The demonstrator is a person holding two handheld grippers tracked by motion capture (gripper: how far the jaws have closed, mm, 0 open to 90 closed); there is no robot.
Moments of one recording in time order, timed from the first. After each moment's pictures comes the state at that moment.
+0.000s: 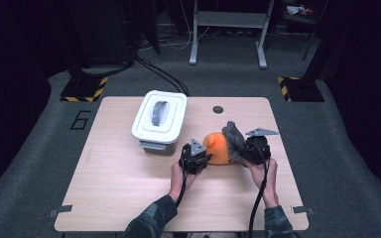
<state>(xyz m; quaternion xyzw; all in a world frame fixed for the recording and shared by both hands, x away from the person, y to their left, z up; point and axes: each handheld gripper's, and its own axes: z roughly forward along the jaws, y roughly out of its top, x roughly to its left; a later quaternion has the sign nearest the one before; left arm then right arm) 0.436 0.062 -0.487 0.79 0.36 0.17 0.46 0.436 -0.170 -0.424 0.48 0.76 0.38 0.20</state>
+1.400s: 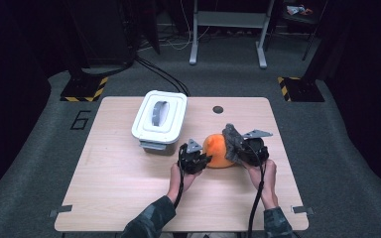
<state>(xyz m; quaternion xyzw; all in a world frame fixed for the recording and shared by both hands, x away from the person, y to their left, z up) 0.435 0.068 -0.484 0.79 0.37 0.12 0.47 0.434 -0.163 -0.430 0.49 0.77 0.35 0.22</state>
